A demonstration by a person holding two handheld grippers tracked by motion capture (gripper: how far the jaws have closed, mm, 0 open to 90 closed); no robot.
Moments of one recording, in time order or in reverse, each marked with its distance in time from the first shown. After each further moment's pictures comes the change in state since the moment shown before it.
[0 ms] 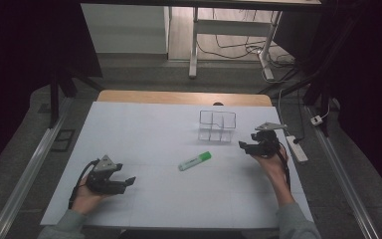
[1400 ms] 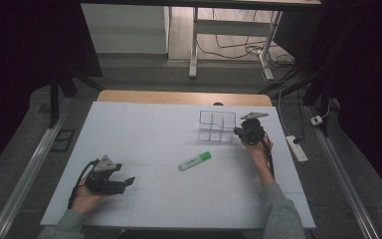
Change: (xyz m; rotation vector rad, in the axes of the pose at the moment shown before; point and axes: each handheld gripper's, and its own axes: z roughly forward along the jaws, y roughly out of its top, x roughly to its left) left arm 0.001 -0.001 0.001 0.006 0.010 0.001; right arm -0.007 0.025 0.065 0.032 -0.027 -0.017
